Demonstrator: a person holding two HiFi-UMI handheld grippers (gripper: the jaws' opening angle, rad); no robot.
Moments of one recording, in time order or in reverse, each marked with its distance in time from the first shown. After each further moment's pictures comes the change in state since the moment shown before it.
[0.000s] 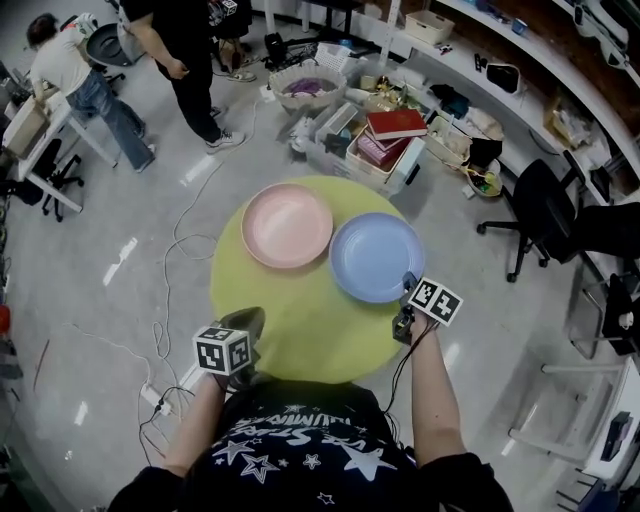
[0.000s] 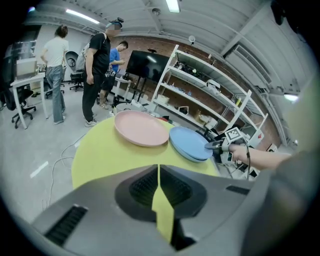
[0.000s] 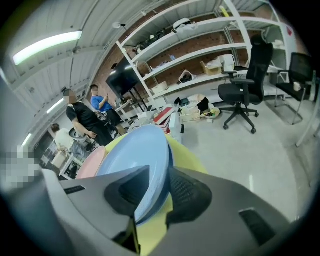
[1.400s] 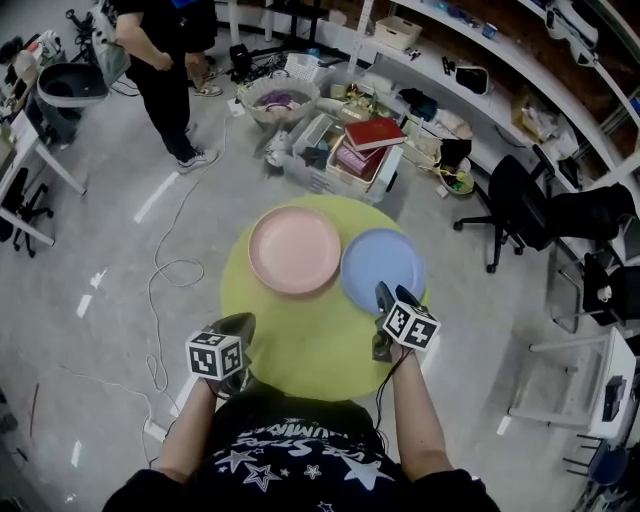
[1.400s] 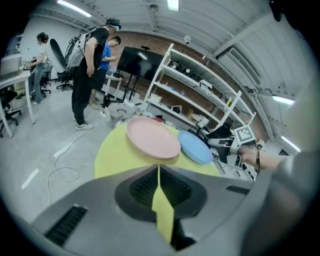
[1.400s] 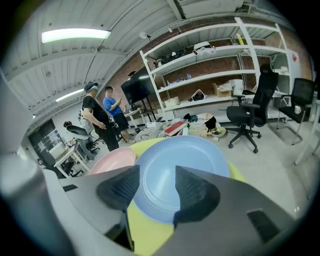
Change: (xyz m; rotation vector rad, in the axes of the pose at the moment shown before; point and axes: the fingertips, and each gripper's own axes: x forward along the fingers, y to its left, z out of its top) left arm -0.002 0.084 0.042 0.069 0.031 -0.124; right arm -0.030 0.123 -0.023 -0.149 -0.159 -0.029
